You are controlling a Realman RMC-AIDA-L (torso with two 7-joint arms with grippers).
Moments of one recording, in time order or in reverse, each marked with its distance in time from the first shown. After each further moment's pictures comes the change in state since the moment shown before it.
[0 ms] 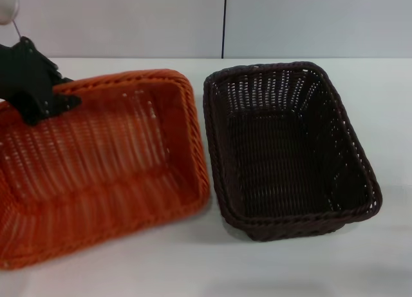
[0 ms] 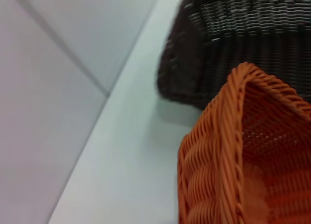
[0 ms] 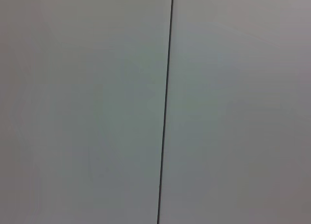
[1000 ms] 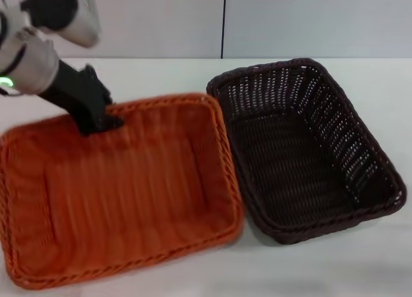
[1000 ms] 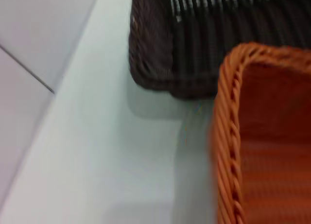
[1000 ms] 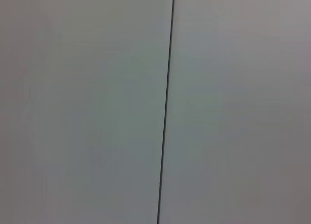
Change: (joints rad) left arm -0.217 0.004 0.007 0.590 0.109 0.249 0.166; right arm 0.008 -0.002 0.000 0.007 0.003 -0.011 0.000
